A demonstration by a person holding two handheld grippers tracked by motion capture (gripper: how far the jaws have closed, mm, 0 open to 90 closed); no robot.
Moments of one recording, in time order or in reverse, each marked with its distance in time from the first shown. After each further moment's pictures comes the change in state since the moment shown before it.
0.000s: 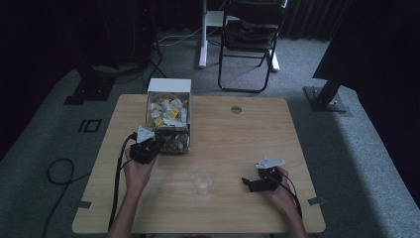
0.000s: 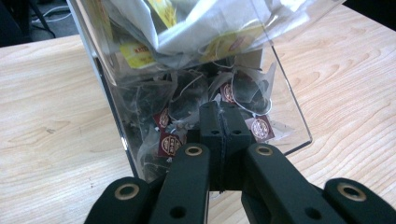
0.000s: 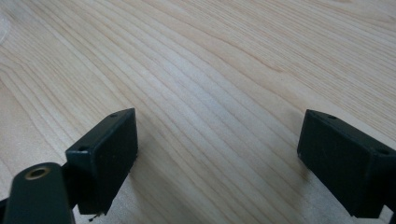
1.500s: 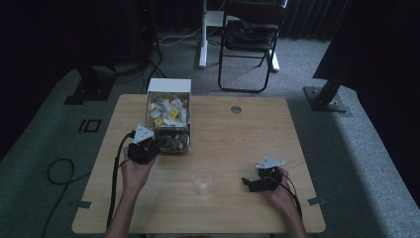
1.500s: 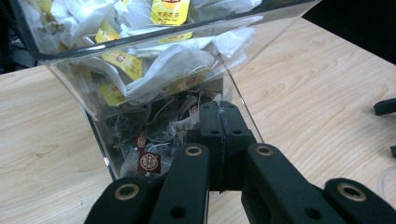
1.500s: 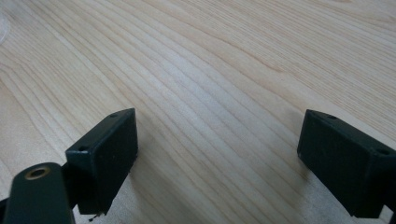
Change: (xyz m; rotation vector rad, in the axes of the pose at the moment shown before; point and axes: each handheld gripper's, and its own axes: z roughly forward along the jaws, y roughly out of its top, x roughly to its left) left arm -0.013 0.016 -0.025 -0.039 -0.072 0.046; right arm 0.000 0.000 0.000 -0.001 0.000 0.000
